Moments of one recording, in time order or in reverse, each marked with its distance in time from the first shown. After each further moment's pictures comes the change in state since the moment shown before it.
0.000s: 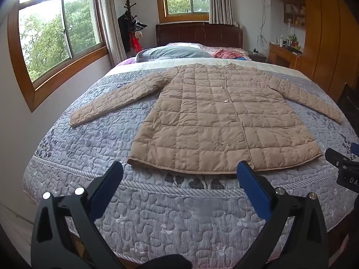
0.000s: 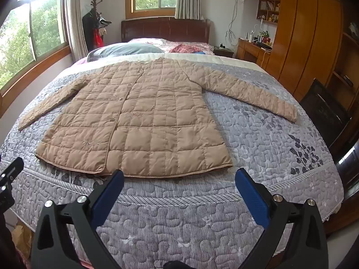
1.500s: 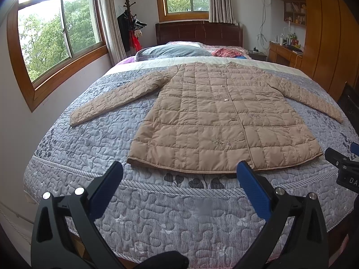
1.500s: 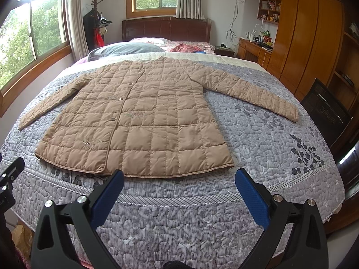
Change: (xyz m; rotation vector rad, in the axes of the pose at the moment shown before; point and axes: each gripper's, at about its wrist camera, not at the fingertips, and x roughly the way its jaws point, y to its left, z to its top) left arm 0.002 0.001 -0.003 0.002 0.004 -0.001; right arm 0.002 0.001 -0.001 0.000 0.002 0.000
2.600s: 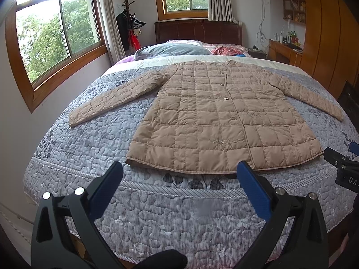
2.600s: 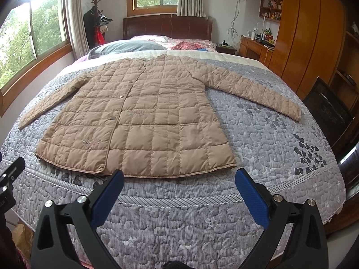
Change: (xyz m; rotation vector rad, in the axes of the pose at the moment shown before) left arm 0.004 -0.004 0.005 0.009 0.012 0.004; right arm 0.006 0.000 0.002 0.001 0.011 0.009
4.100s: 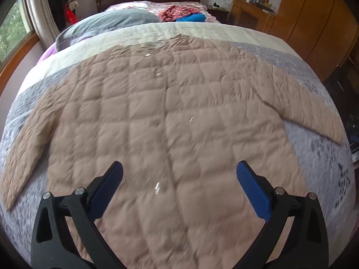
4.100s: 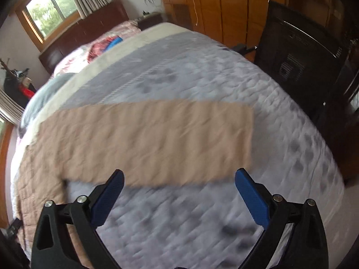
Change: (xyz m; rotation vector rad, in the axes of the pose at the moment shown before) left arm 0.271 -0.150 0.210 0.156 0.319 -0.281; right arm 0.222 -0.376 0.159 0.520 0.242 -0.095
